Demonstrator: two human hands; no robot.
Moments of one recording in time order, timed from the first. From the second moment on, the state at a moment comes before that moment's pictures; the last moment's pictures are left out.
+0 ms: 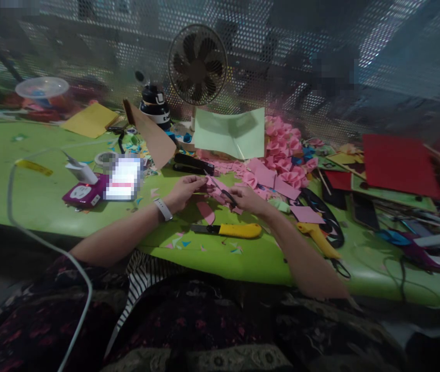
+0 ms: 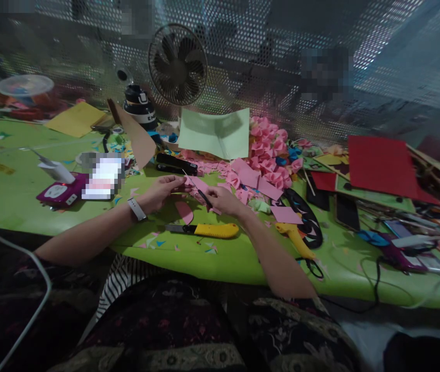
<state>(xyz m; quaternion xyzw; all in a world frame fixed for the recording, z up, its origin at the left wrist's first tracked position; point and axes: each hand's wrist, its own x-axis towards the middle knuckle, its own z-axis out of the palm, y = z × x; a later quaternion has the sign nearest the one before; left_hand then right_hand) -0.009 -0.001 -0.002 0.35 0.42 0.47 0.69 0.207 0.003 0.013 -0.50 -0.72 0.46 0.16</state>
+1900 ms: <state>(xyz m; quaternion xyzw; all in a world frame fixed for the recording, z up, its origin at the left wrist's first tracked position) -0.014 0.002 -0.003 0.34 0.33 0.46 0.75 0.232 0.021 0.024 -0.71 -0.69 0.09 0.10</state>
